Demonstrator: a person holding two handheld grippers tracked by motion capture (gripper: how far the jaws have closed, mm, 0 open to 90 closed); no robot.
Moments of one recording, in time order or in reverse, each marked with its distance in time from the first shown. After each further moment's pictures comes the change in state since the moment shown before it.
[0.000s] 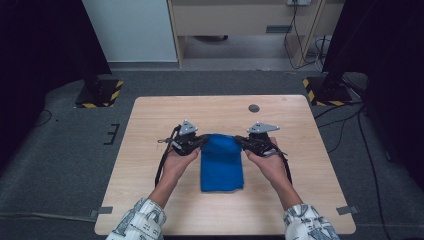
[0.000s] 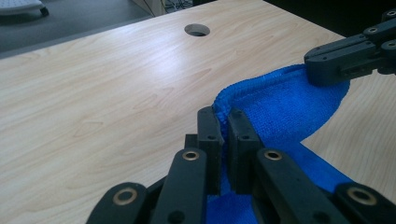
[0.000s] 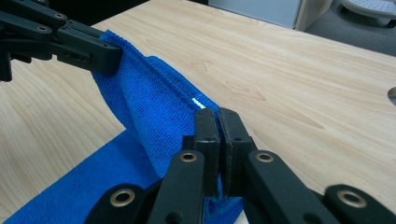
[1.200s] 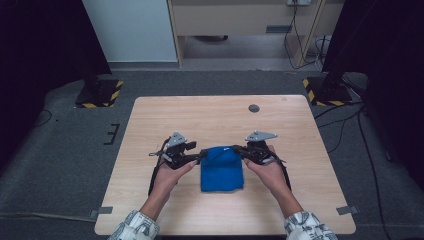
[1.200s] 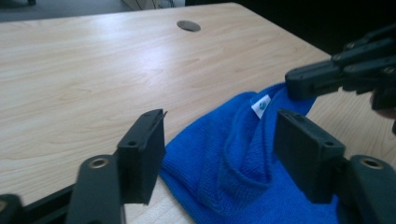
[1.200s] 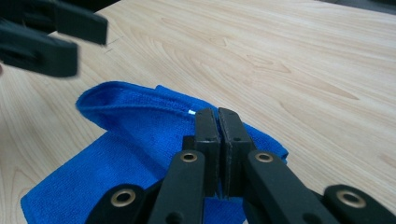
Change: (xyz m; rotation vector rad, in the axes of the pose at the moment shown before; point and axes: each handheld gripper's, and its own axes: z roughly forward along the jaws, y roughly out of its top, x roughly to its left) left arm 0.001 -0.032 -0.029 -0.073 -0.047 -0.107; right arm 0.011 -0.022 0.002 0.044 0.051 0.028
